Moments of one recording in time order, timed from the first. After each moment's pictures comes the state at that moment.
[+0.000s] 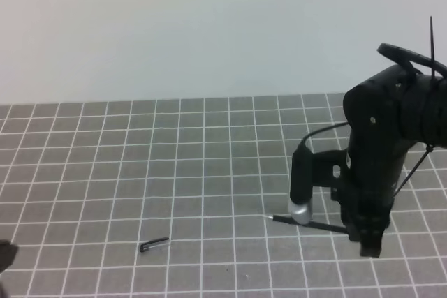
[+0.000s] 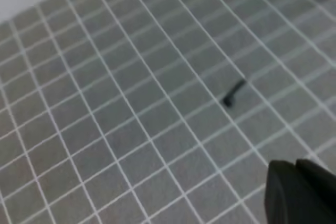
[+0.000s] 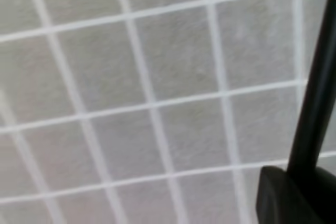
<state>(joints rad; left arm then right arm) -0.24 0.54 -0.68 -0.23 0.86 0.40 0.54 1.85 -1.36 -0.05 1.02 -0.89</state>
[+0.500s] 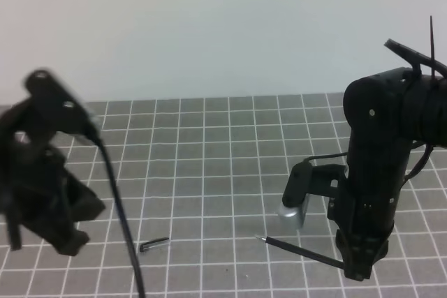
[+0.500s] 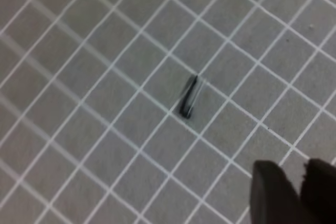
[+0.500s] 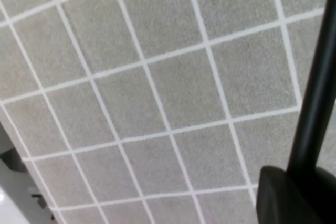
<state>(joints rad) -0.27 1.10 -0.99 -0.35 1.03 0.75 0.54 1.84 -1.36 0.13 1.19 -0.82</state>
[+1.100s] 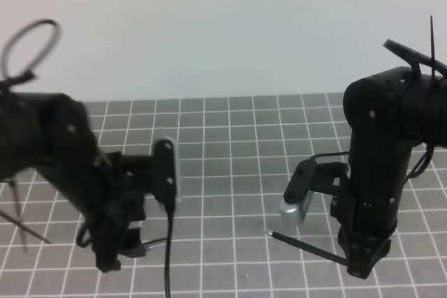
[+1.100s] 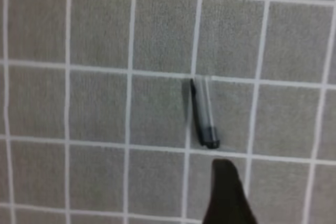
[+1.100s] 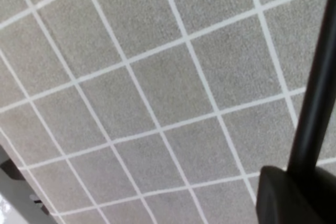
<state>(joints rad) -0.38 1.56 -1.05 -0.26 0.91 1.15 0.54 1.84 -1.36 0.12 1.20 -0.72</state>
